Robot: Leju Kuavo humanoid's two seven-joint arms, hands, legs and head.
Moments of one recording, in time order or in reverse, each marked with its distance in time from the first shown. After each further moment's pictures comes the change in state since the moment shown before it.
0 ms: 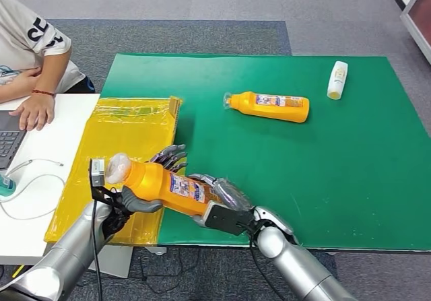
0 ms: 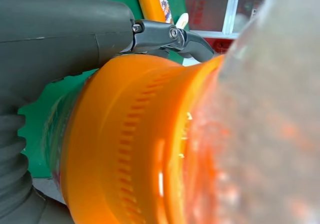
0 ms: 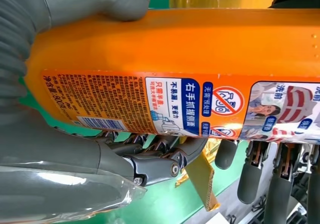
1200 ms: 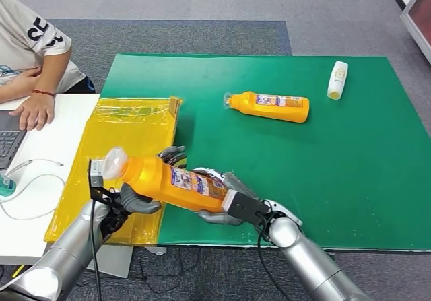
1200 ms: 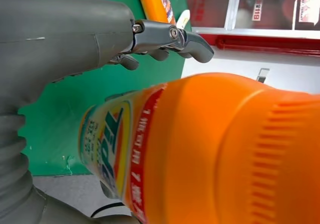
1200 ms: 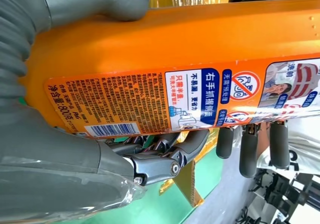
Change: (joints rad) left arm 0.003 0.005 0.019 -0.005 -0.034 -0.022 0.000; right arm -0.016 -0.038 -0.047 -0.045 -0.168 0.145 -0.060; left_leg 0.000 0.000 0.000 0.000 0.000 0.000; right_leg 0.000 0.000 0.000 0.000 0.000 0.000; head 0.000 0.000
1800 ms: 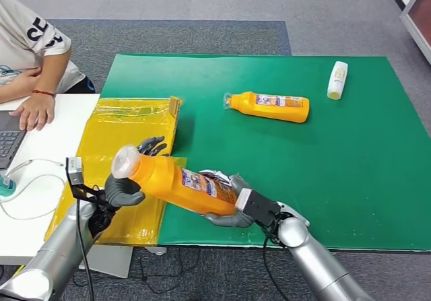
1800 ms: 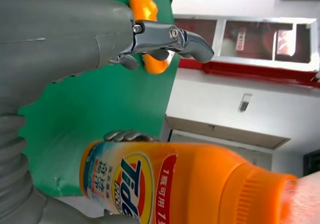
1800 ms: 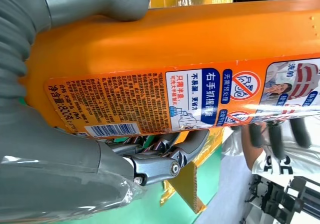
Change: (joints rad) left arm 0.021 0.023 0.104 -0.028 0.021 -0.002 0.000; right arm 0.022 -0.023 -0.046 -0.019 -0.055 0.096 -0.029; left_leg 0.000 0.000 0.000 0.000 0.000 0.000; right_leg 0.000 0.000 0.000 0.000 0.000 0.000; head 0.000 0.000
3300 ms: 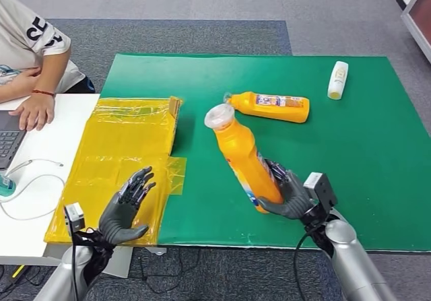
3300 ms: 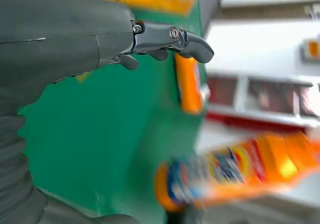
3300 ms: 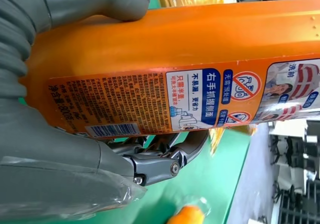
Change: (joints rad) left arm 0.313 -0.001 0.055 -0.245 -0.046 0.245 0.000; right arm 0.067 -0.102 -0.284 0.055 -0.218 0.181 -0.006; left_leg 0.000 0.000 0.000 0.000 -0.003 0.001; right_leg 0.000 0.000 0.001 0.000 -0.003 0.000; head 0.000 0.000
